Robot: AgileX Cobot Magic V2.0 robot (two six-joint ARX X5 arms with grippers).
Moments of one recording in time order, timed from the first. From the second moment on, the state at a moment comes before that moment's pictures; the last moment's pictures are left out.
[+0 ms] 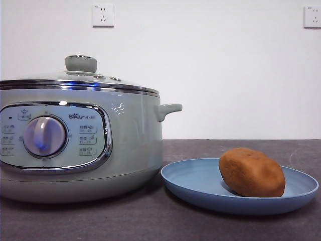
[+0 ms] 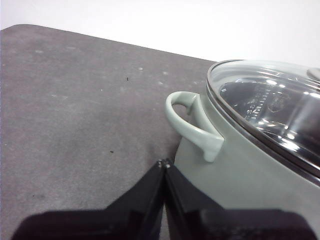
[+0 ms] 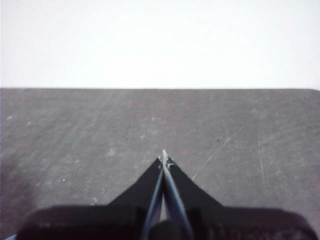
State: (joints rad) left arm -0.12 0.00 0.02 -0.18 -0.08 -0.24; right arm 0.04 0.51 0.51 -0.14 -0.05 -0.01
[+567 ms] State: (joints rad) left arm -0.12 0.01 0.02 -0.18 -0.08 -0.24; right arm 0.03 0.06 0.01 -0.09 -0.05 0.12
